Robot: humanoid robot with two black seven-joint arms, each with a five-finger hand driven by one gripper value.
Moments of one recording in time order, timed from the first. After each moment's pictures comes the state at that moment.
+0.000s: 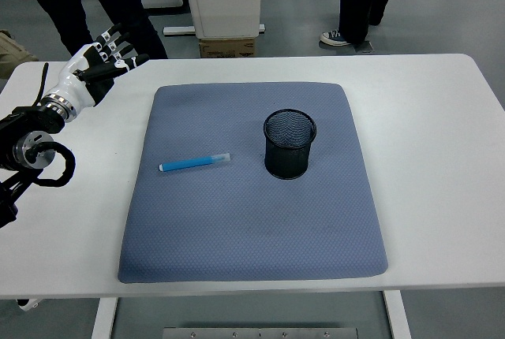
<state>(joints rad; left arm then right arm) -0.89 0.44 -0.54 -0.76 0.07 -0.12 -0.24 0.05 0.00 0.19 0.19 -0.13 0.05 0.13</state>
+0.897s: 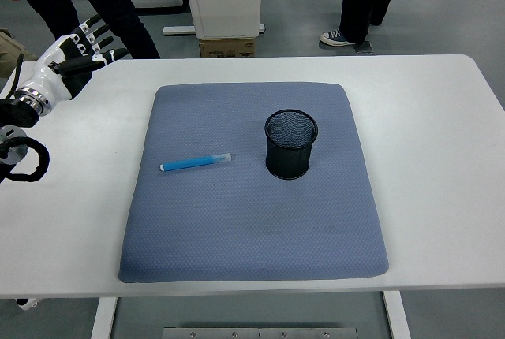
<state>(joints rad) -0.91 0.52 -0.52 -0.77 0.09 -0.17 -0.24 0.05 0.00 0.19 0.19 -0.13 0.05 0.13</state>
